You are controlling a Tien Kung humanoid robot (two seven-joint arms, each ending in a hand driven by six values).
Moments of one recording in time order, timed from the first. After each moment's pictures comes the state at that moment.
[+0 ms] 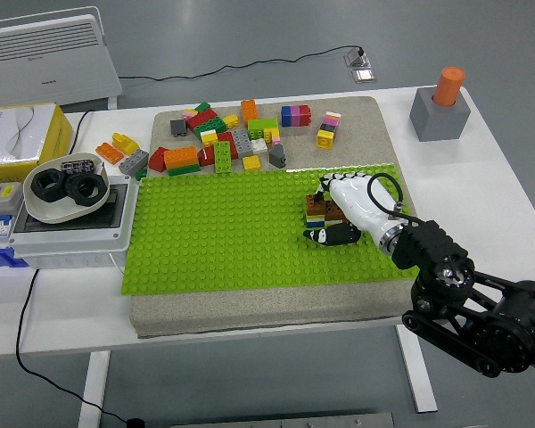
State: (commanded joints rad) left arm -0.05 0.06 -1.57 -0.18 1.84 0.16 0.15; right arm 0.56 -0.24 0.58 1.25 -2.09 -0.17 -0.33
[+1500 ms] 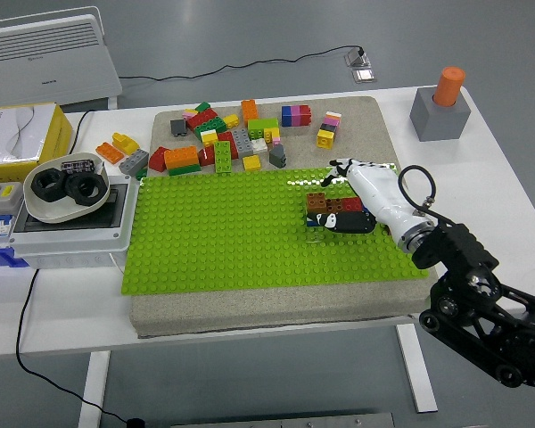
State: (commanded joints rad) left arm -0.05 0.05 -1.56 -0.18 1.83 0.17 0.16; right arm 0.39 -0.29 0.76 1.43 -1.94 -0.32 -0.20
